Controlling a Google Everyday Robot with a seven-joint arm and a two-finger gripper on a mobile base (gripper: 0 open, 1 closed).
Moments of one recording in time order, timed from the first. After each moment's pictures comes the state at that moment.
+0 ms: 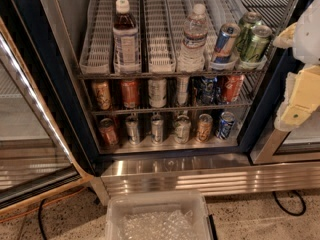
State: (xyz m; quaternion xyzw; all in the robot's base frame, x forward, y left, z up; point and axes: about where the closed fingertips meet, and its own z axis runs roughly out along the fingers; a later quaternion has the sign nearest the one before) arm 0.438 -0.217 0.976 -0.60 0.78 -0.03 0.16
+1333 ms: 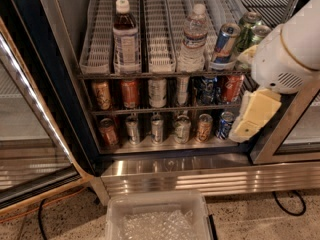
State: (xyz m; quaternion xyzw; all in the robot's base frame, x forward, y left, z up) arm 0.450 -0.157 0.936 -0.60 0.76 0.01 0.23
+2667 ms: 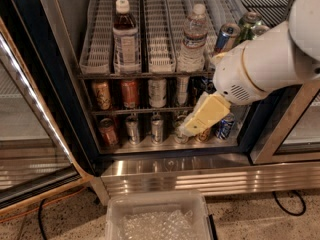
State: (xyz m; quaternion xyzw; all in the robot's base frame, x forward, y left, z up) arm 0.475 -0.086 0.921 -0.53 0.78 0.07 0.34
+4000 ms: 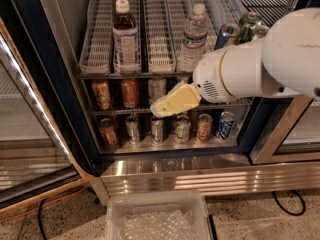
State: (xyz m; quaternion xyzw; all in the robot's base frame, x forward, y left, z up) arm 0.508 -0.049 0.928 -0.40 0.80 0.11 0.43
